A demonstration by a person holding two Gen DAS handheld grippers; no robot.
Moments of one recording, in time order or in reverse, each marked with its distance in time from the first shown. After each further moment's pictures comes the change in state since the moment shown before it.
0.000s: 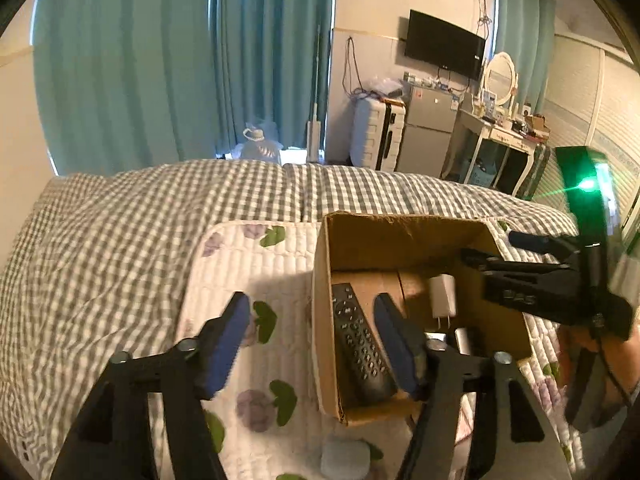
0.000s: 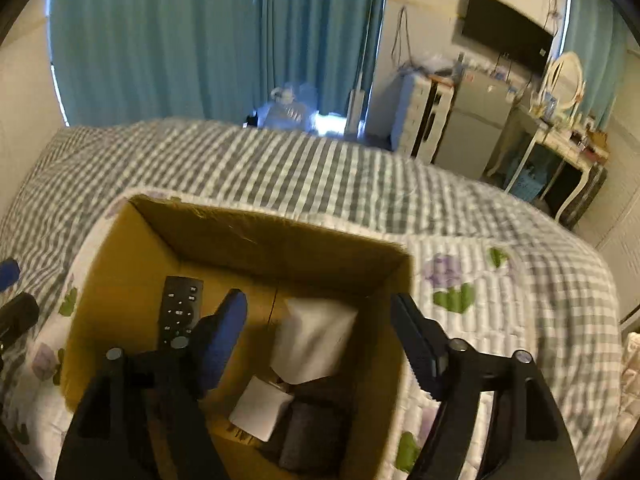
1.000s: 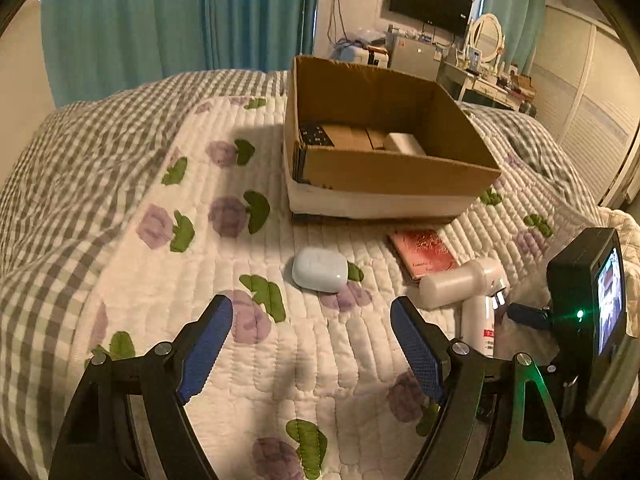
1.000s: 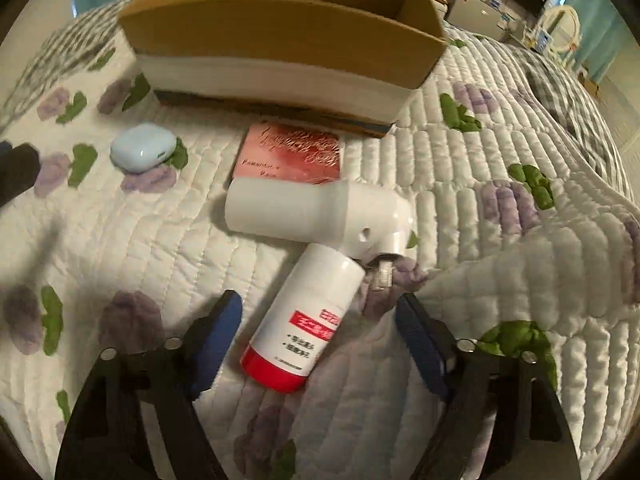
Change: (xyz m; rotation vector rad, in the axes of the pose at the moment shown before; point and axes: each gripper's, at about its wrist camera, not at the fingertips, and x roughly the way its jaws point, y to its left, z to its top) left arm -0.038 -0.021 -0.154 0.017 0.167 -0.053; right arm -0.051 0.064 -0.233 -0.022 0.324 -0.070
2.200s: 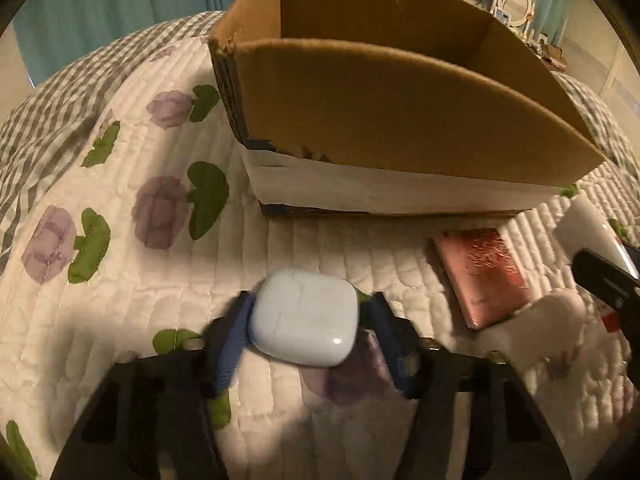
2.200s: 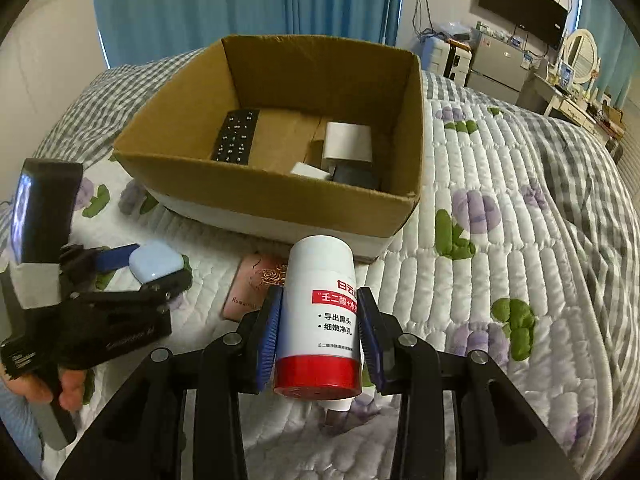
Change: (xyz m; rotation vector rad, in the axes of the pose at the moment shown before) left arm 0.115 -0.016 0.027 -0.014 0.168 0.079; right arm -0.019 -0.053 0.063 -0.015 -0.203 0.167
